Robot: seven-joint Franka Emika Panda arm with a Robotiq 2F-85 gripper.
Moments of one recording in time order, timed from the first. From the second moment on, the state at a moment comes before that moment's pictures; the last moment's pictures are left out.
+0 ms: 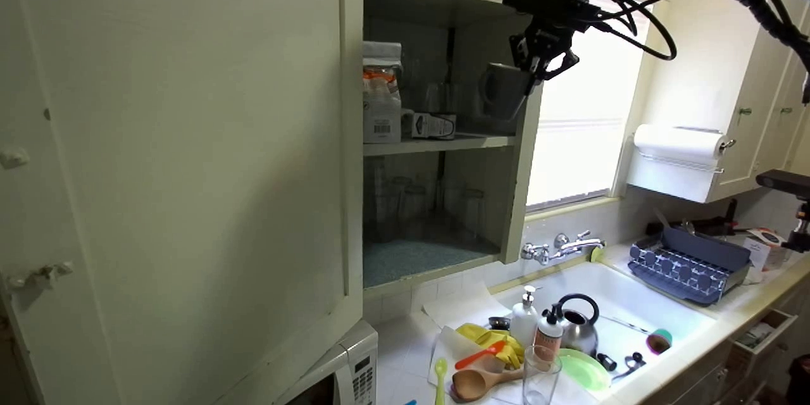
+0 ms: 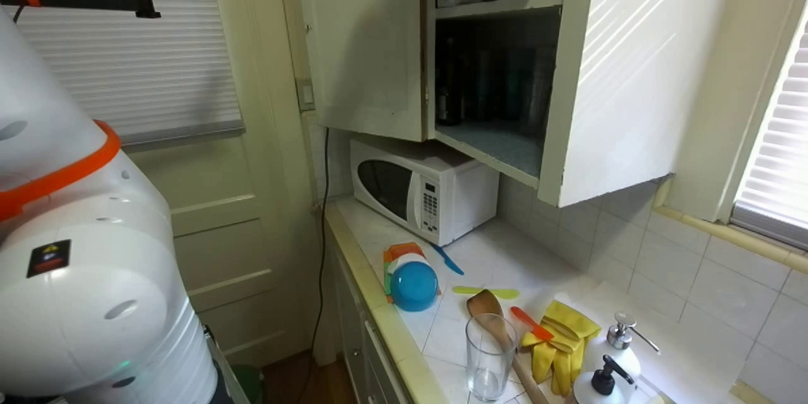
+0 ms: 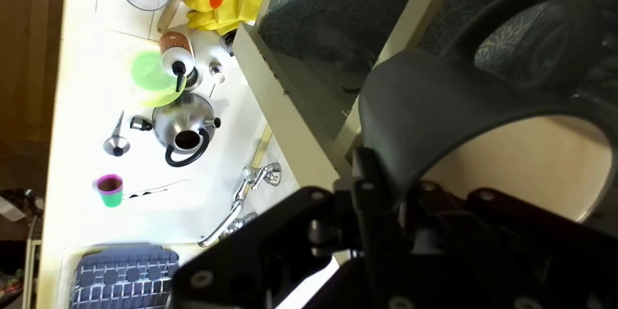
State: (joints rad) arm -0.15 -0.28 0.10 -1.45 -0.25 1.61 1.45
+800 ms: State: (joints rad) arm -0.12 -0.13 0.09 -1.37 -0.25 1.60 1.51
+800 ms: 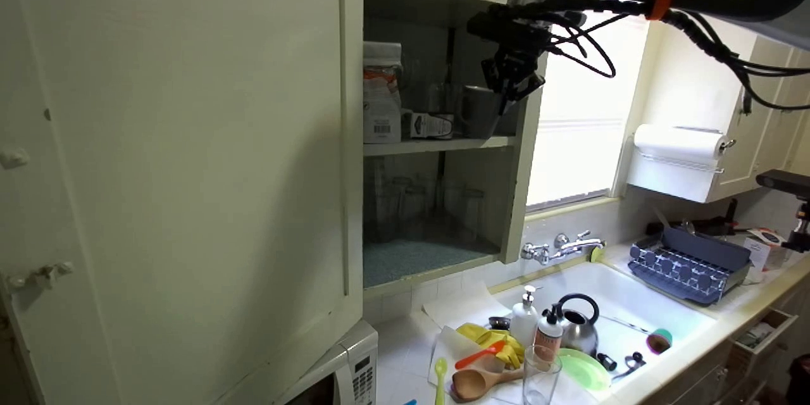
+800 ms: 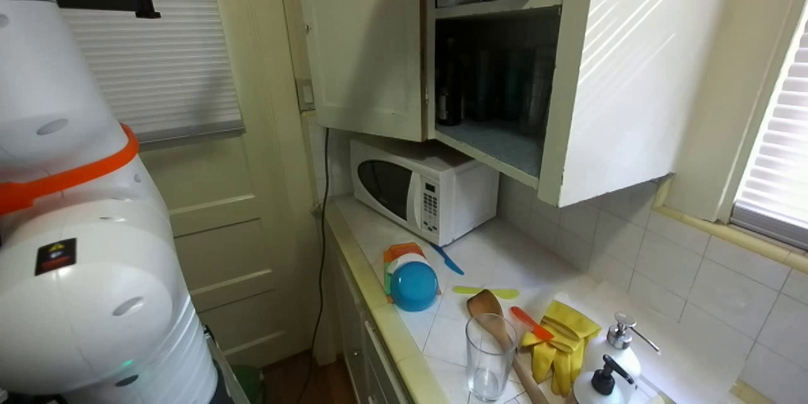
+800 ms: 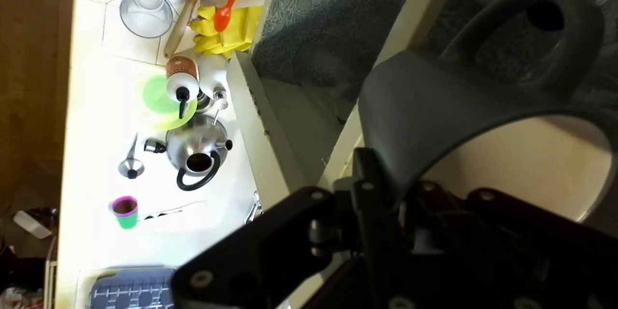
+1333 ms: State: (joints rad) arm -0.13 -0.10 0.09 -1.33 -0.25 1.60 1.52
